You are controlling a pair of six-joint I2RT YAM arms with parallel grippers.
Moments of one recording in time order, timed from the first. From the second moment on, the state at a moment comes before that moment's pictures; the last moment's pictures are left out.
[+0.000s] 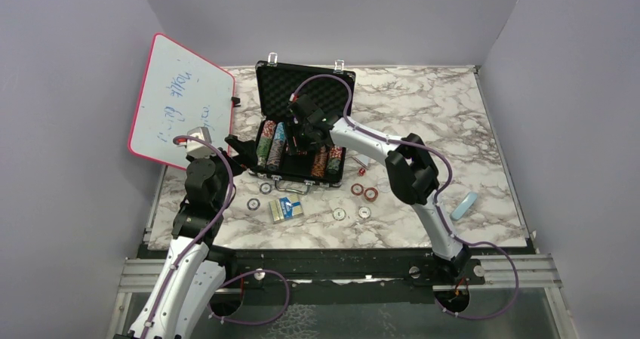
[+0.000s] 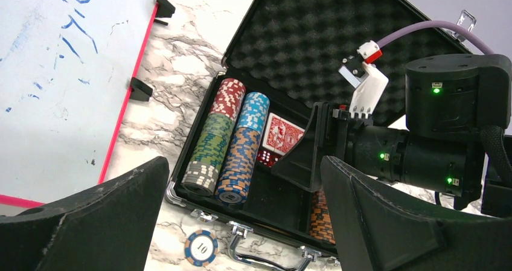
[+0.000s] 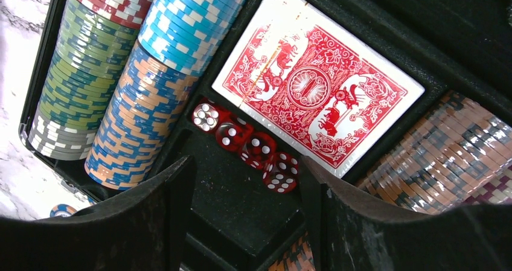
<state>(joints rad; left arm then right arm) -0.20 0.56 0.49 -0.08 -0.17 -0.51 0.82 2.30 1.93 -0.54 0.02 0.42</state>
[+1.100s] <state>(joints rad) -0.20 0.57 0.49 -0.08 -0.17 -0.51 0.82 2.27 1.87 -0.50 -0.06 0.04</state>
